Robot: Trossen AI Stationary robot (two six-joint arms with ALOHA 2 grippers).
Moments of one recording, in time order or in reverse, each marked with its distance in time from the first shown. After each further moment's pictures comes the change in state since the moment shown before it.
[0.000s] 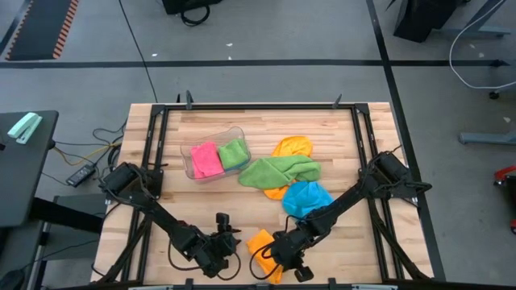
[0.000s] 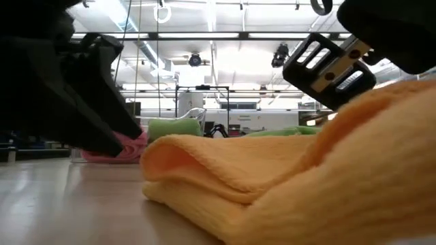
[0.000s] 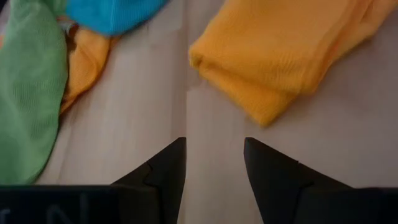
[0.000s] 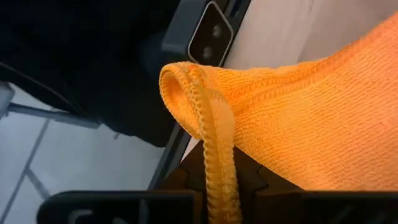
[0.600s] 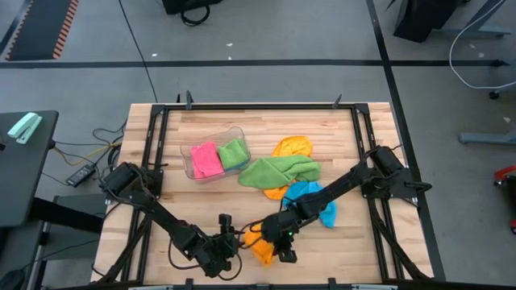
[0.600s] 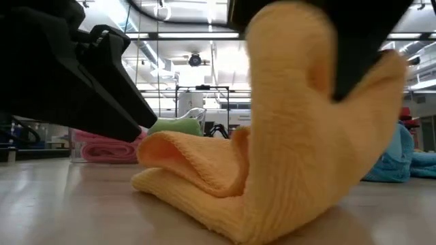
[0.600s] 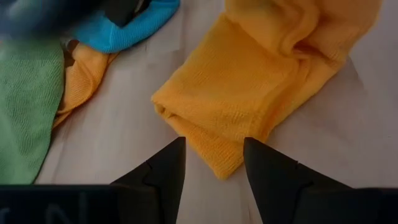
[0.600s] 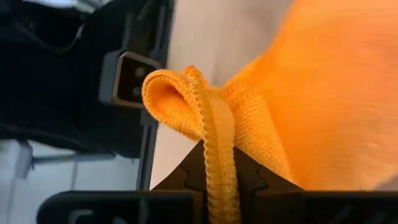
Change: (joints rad) left arm 0.013 0.002 0.000 0.074 0.000 0.019; right arm -0.151 -0.001 0.001 -0.032 -0.062 0.197
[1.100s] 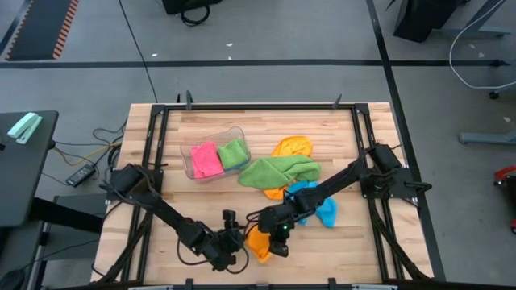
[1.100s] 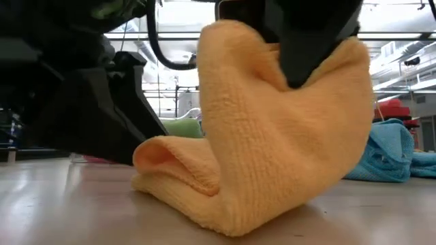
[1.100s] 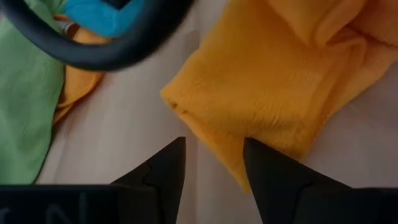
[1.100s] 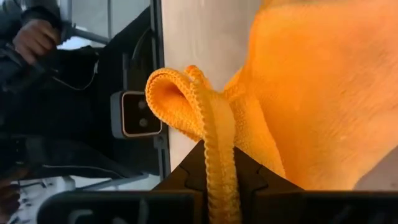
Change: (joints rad) left arm 0.053 0.057 0.000 0.031 0.016 0.042; right arm -0.057 -0.001 0.000 0.041 -0.053 0.182
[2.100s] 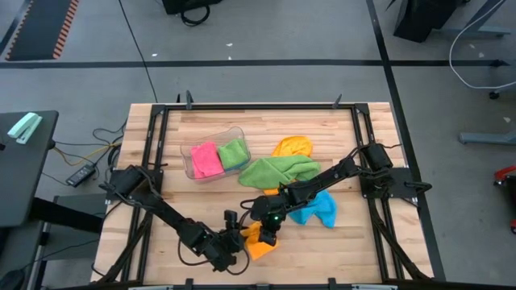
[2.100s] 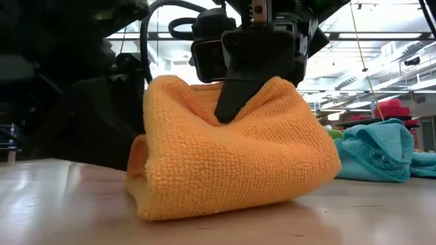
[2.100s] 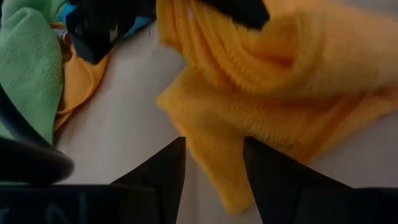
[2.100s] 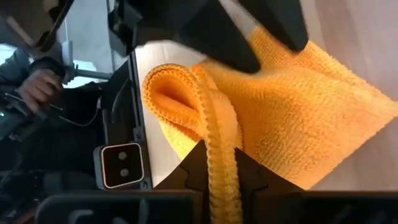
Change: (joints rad) left arm -0.003 0.010 0.000 0.000 -0.010 0.054; right arm -0.075 0.061 0.000 0.093 -0.005 0.056
